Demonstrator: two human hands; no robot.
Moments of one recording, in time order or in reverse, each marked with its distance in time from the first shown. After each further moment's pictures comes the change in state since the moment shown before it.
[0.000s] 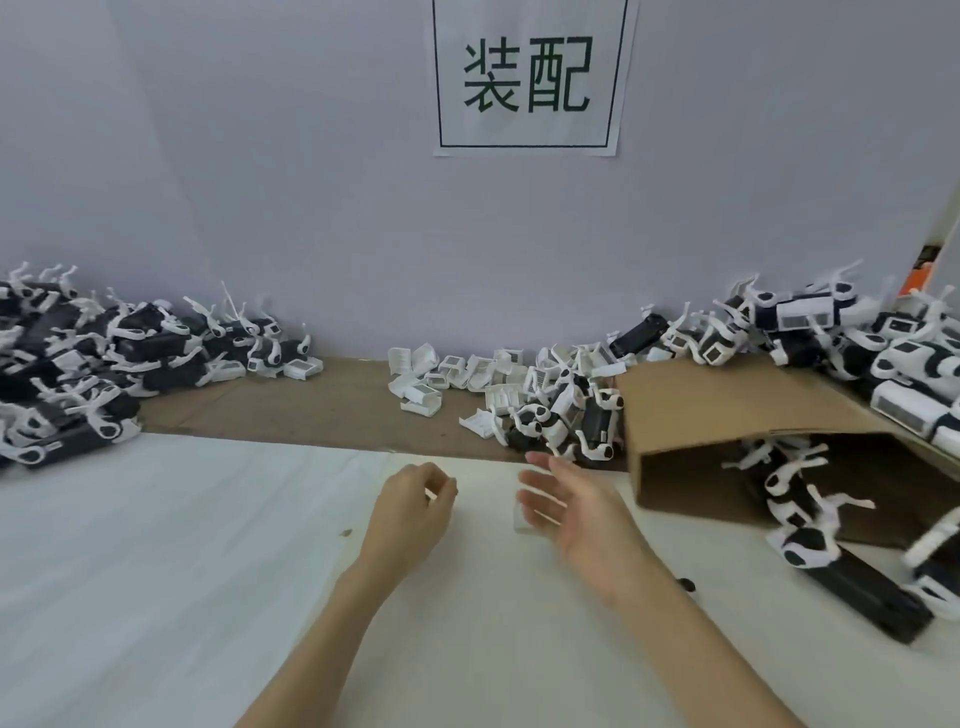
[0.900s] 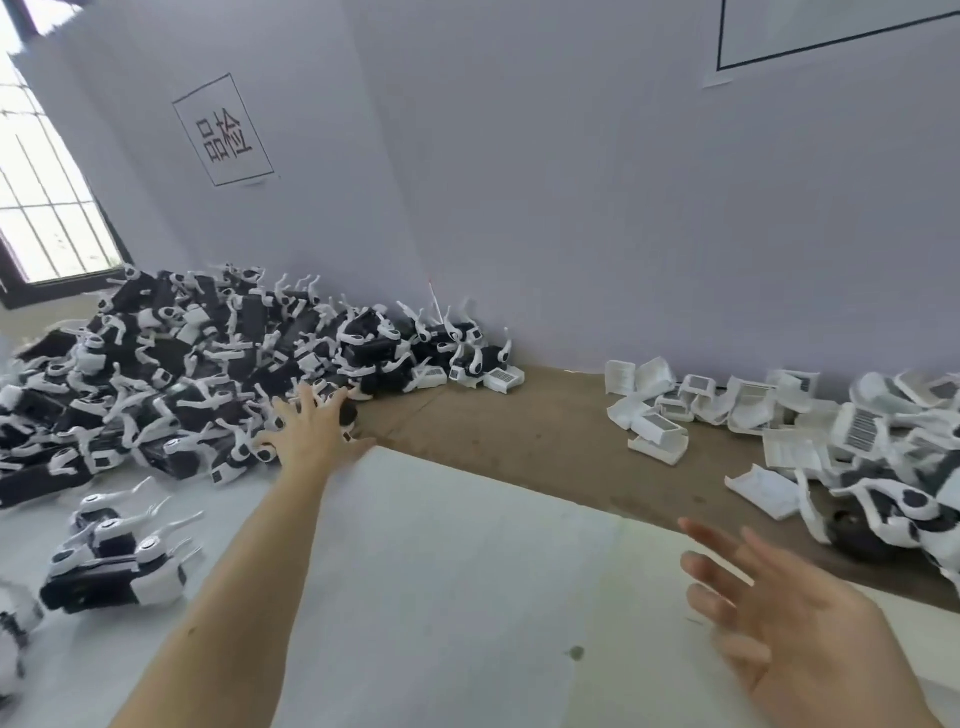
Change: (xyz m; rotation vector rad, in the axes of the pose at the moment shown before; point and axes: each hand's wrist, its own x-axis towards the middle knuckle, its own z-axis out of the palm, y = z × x) left_hand 0.169 -0.258 -0.275 0.972 0.210 -0.626; right_hand 0.114 0.063 0.078 0.206 -0.236 0.350
